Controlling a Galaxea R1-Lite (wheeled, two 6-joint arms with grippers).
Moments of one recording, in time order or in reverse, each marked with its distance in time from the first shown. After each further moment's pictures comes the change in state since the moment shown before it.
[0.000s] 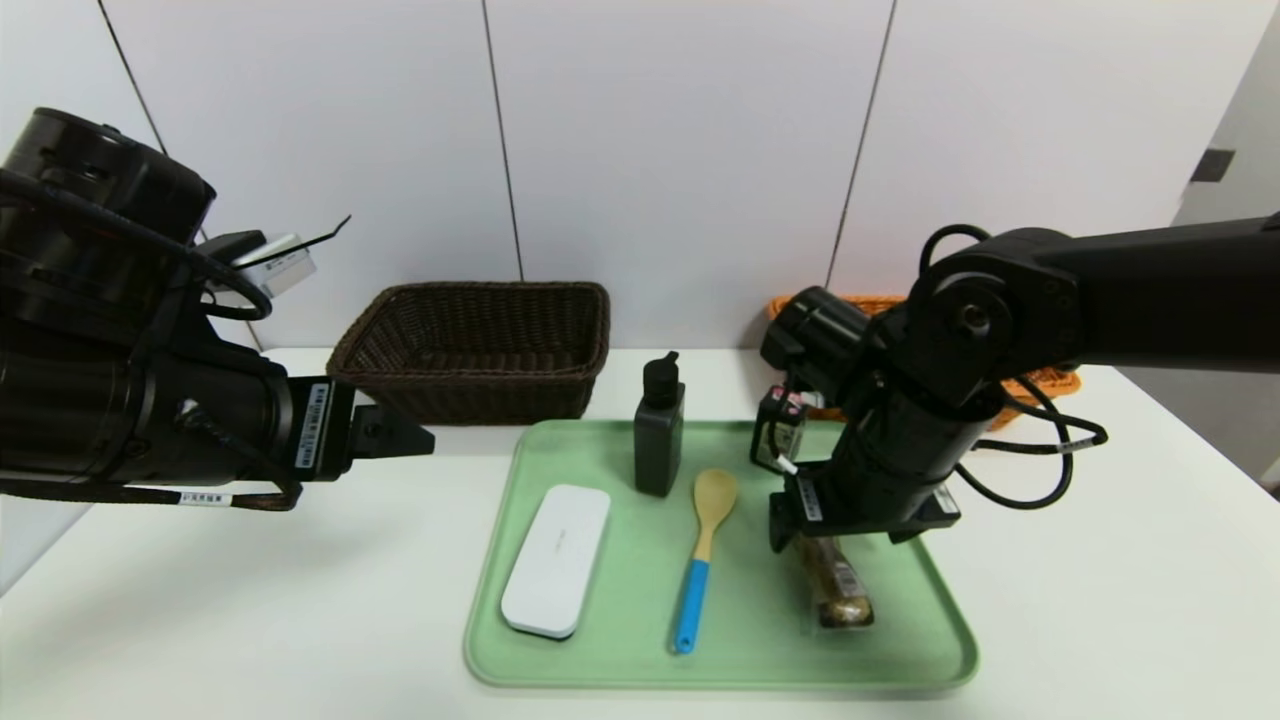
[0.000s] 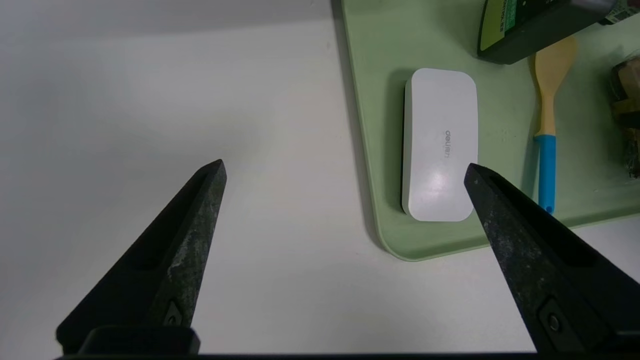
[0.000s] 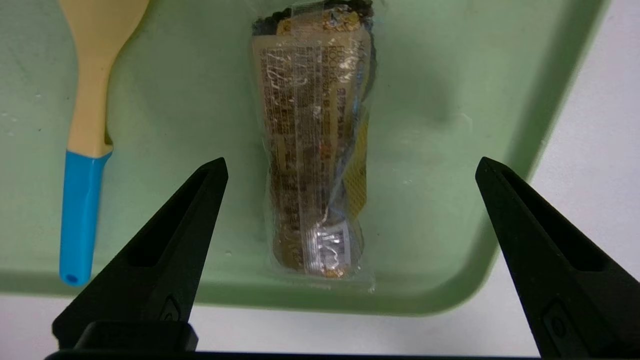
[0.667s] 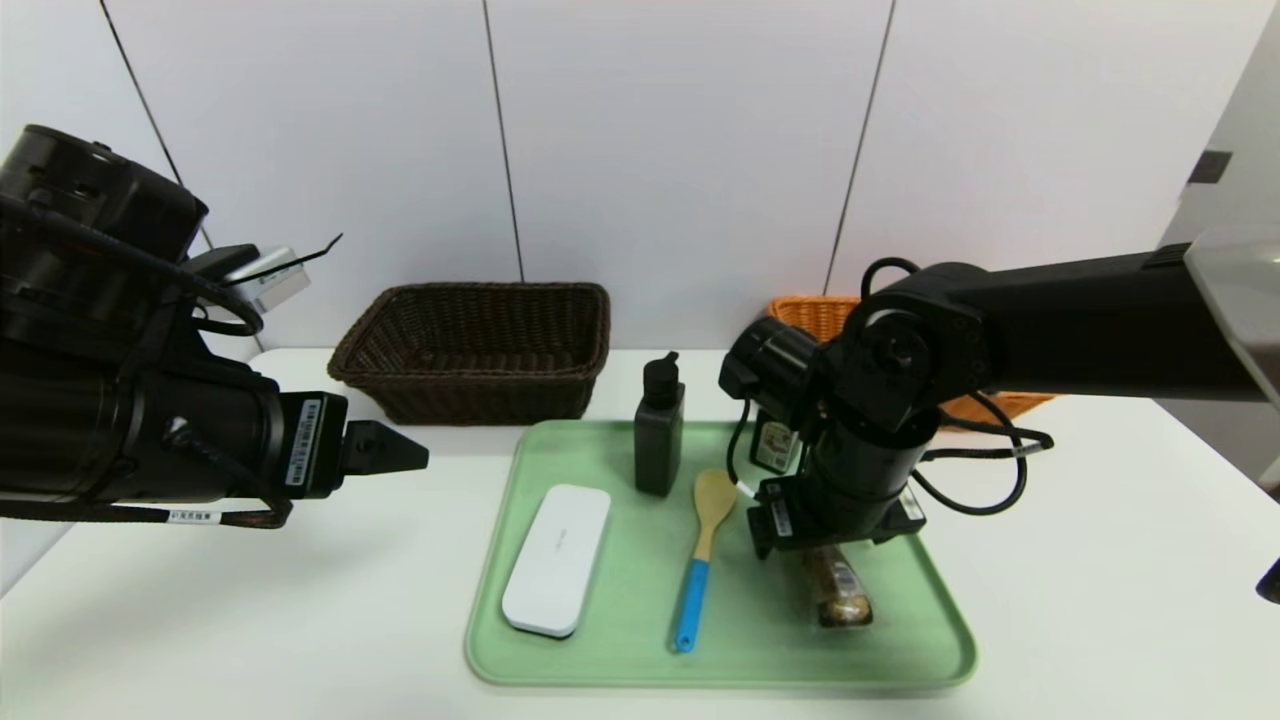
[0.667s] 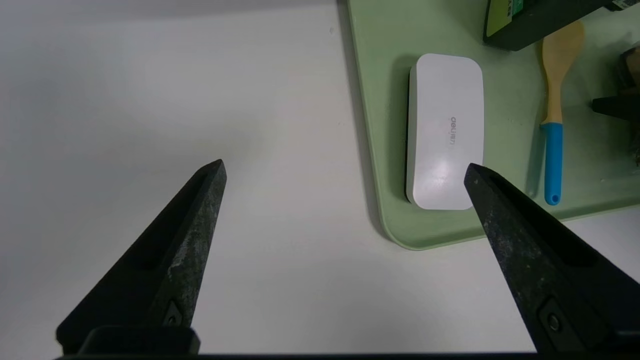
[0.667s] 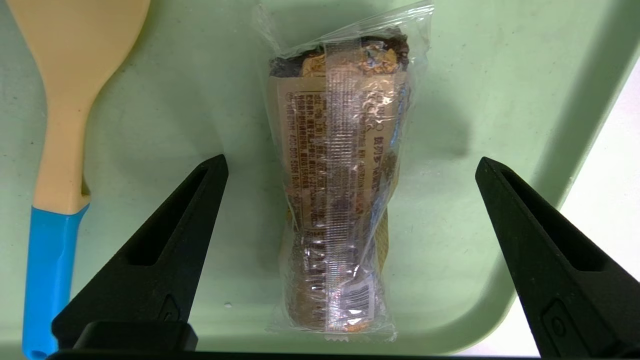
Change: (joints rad) left arm 0.000 -0.019 0.032 0.000 0.000 0.000; right arm 0.043 0.091 -0.033 -0.002 -0.087 0.020
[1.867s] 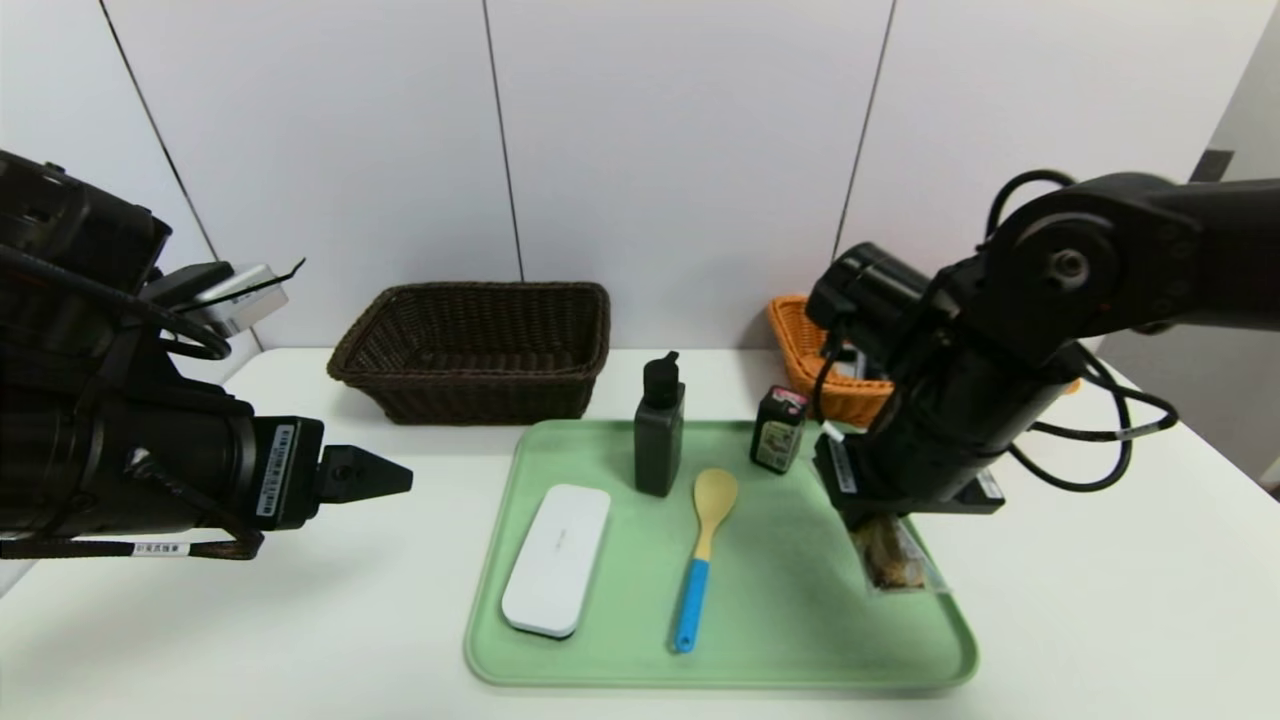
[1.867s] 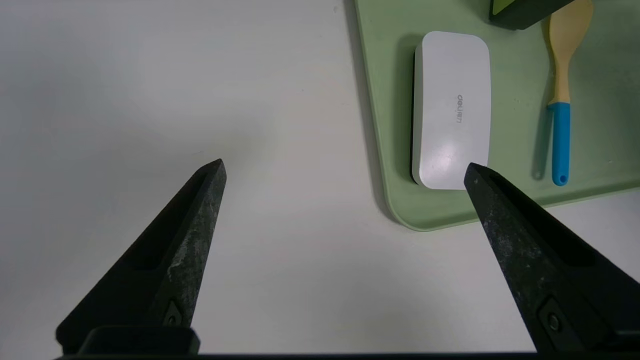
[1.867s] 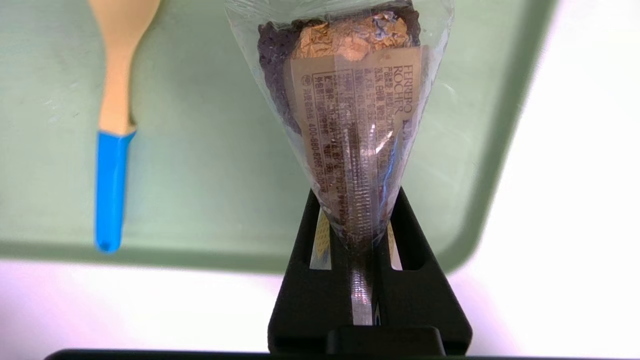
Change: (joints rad) left arm 0.000 -0.050 0.053 0.000 -0.005 0.003; right arm -0.087 -0.176 0.008 0.063 0.138 0.013
